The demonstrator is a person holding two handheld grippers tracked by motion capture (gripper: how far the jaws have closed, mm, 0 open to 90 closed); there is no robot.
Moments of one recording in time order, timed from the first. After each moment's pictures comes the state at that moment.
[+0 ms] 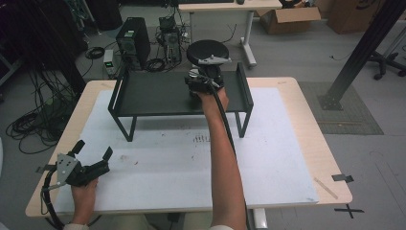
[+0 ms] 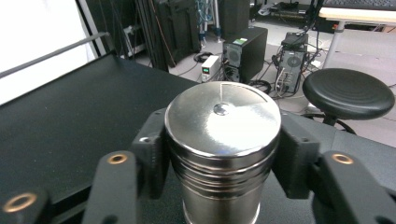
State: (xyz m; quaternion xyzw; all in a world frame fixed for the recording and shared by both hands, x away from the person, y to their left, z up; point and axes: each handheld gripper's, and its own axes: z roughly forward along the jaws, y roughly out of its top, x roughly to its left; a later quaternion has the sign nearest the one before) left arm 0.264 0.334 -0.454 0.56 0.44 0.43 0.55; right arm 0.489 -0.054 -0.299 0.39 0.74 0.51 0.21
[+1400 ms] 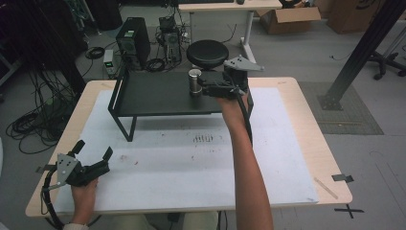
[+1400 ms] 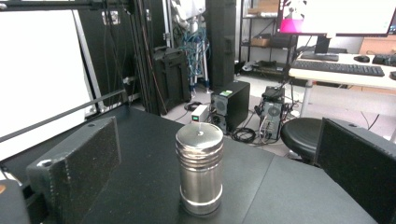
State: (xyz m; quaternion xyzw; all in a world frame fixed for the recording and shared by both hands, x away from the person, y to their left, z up) left arm 0.264 0.334 -0.454 0.56 0.44 0.44 0.55; right arm 0.423 -0.107 -0.260 0.36 0.67 0.58 0.27
